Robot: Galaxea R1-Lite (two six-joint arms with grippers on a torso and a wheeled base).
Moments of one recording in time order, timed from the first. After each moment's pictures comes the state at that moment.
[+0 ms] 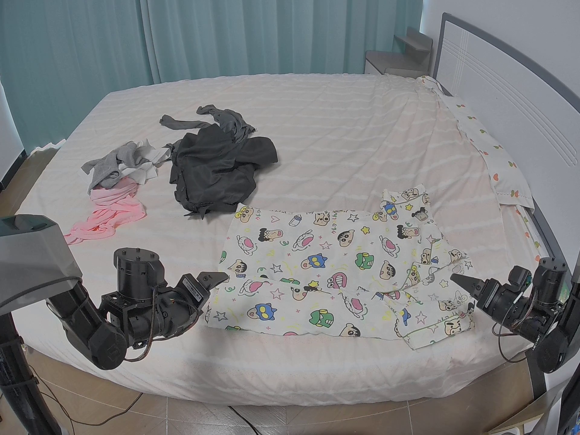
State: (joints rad) left arm -0.33 2.02 -0.49 -1.03 -0.11 -1.05; right arm 0.01 1.97 -0.08 -1.55 0.30 0.62
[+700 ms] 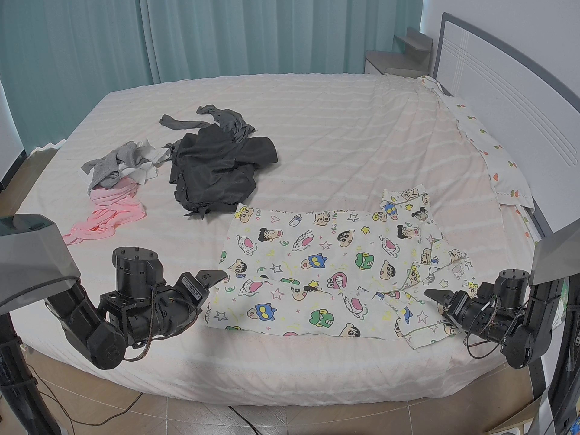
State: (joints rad) left arm -0.33 2.01 -0.49 -1.03 -0.10 -1.05; right arm 0.06 2.28 -0.25 -1.55 0.30 0.77
